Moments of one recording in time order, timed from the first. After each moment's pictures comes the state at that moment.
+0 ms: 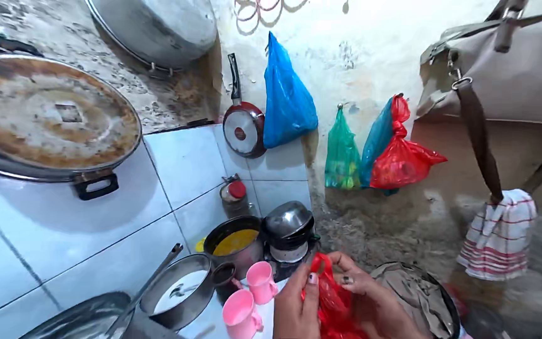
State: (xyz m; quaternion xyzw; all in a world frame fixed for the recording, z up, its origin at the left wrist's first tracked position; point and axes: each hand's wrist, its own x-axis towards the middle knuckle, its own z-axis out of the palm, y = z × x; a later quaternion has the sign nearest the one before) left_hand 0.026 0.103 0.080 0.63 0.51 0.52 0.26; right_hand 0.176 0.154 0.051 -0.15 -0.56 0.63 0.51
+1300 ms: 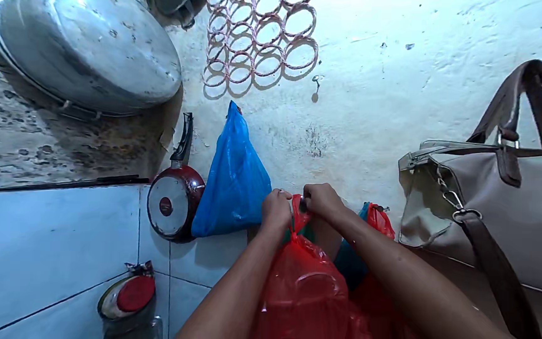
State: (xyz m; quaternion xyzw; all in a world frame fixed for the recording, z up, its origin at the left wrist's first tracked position) left_hand 0.160 0.499 0.312 0.56 0.49 0.61 0.27; right_hand 0.285 0.515 0.343 -0.56 -0.78 -0.08 0.27
